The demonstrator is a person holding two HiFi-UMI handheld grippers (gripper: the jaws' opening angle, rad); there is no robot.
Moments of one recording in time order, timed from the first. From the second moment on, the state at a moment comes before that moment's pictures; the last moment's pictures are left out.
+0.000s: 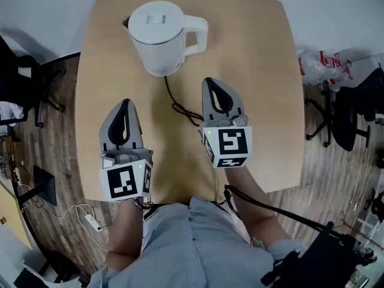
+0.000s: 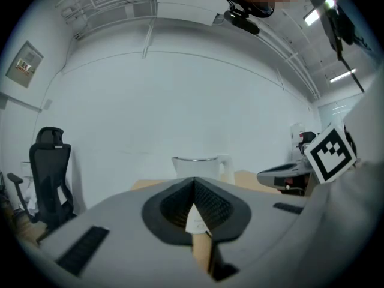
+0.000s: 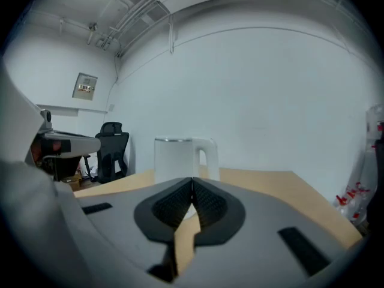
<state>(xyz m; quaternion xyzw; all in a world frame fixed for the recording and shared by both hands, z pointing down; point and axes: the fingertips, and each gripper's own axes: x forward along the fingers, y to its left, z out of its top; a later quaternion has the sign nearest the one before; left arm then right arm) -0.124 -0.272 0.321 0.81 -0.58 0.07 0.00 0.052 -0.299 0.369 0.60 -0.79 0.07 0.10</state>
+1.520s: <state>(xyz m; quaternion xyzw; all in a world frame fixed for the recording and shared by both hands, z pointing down) -0.130 -0.309 0.387 0.82 -0.55 0.09 0.10 0.076 -0.396 0.418 0.66 -0.74 0.11 0.14</state>
